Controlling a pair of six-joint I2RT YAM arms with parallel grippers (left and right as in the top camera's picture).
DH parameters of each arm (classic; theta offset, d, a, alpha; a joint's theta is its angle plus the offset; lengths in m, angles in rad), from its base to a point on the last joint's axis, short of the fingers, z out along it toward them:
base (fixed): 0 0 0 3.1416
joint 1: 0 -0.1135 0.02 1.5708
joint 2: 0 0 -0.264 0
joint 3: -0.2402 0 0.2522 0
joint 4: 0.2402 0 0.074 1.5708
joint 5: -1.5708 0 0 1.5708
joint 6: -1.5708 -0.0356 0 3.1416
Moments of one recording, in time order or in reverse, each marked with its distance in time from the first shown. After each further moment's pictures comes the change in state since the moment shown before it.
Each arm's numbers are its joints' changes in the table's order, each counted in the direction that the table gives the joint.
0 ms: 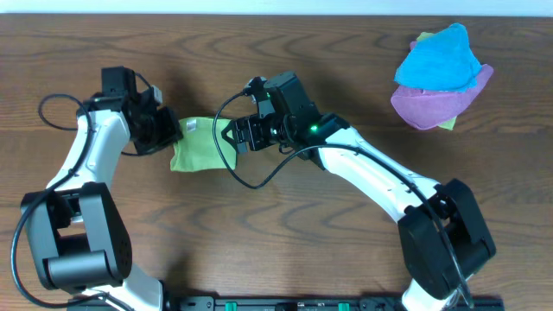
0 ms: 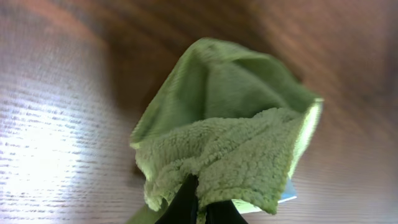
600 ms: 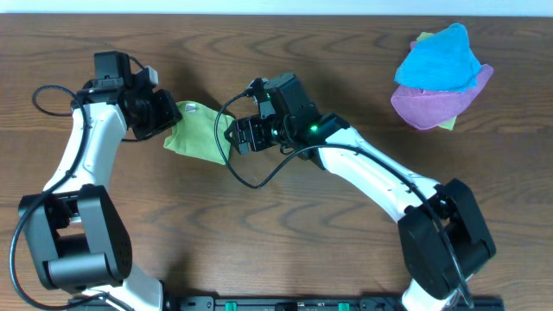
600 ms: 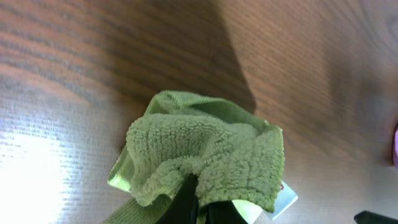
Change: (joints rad) left arm 0.007 0.000 -0.066 -0.061 -0.019 0.024; right arm 0.000 0.000 0.000 0.017 -0.023 0.004
